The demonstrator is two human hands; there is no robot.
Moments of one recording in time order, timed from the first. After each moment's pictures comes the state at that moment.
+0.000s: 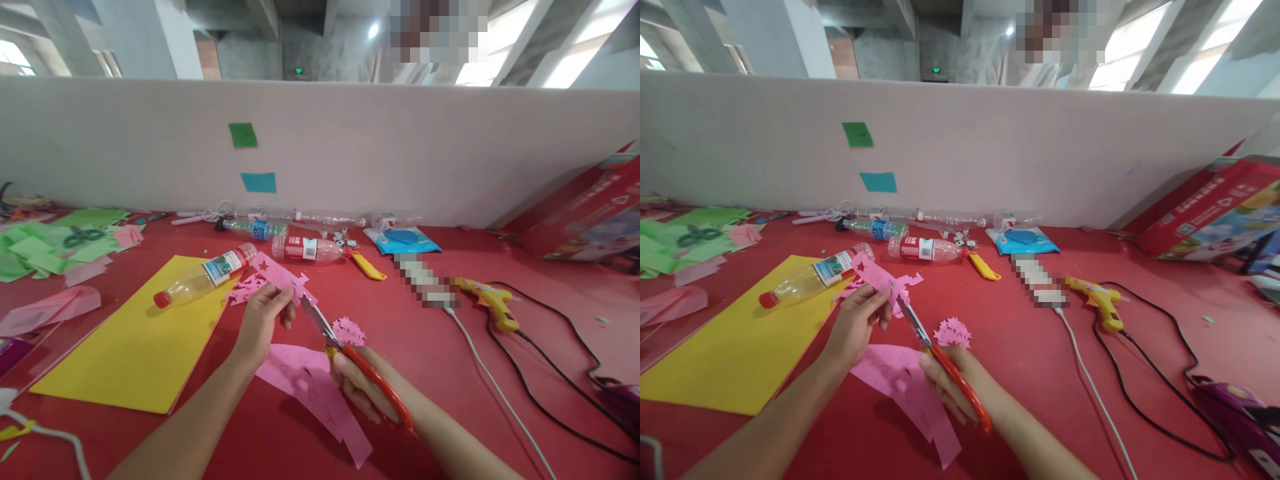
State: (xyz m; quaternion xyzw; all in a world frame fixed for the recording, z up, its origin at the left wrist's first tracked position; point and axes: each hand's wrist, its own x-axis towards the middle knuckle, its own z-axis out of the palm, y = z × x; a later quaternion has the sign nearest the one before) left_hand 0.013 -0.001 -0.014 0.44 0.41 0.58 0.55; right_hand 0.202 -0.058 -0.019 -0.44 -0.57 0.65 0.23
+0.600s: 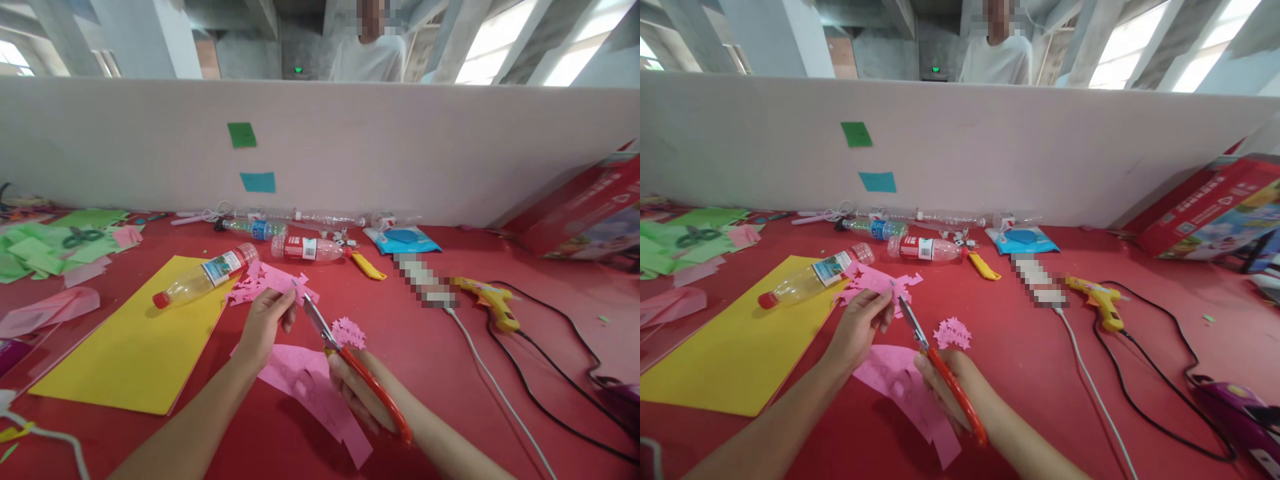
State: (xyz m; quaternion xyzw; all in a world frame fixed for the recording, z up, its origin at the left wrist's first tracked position) left_hand 0.016 0.000 -0.020 0.43 0.42 0.57 0.56; right_hand 0.192 -0.065 -0.016 -0.48 -0.54 0.64 0.26
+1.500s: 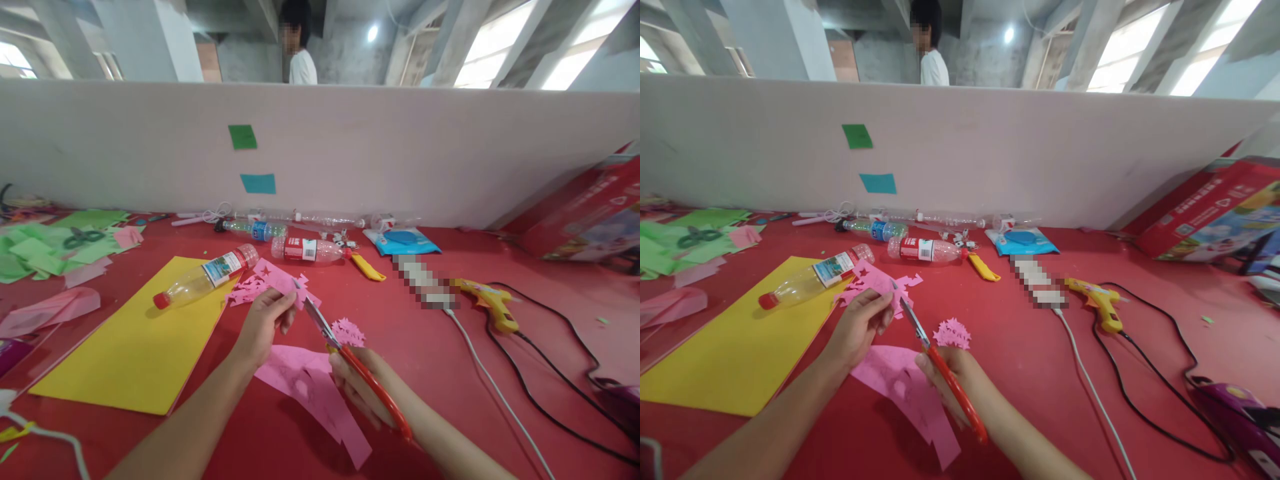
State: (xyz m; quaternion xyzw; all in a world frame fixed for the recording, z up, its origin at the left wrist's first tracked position) left_hand 0.013 0.001 -0.014 0.42 0.41 0.55 0.59; right_hand 0.196 -0.063 -0.012 -0.51 -0.57 0.60 0.23
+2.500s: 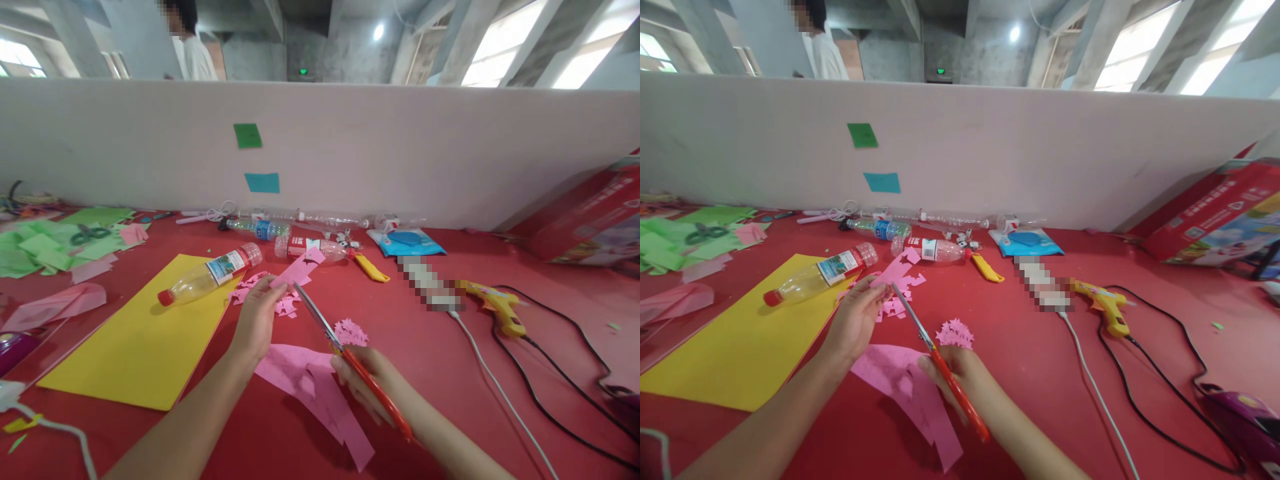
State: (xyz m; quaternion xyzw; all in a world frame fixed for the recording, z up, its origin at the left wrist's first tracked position) left_hand 0.010 0.011 -0.014 0.33 0.38 0.66 0.55; right_hand 0.200 -0.054 -0.029 -0.51 -0.61 0.56 0.23
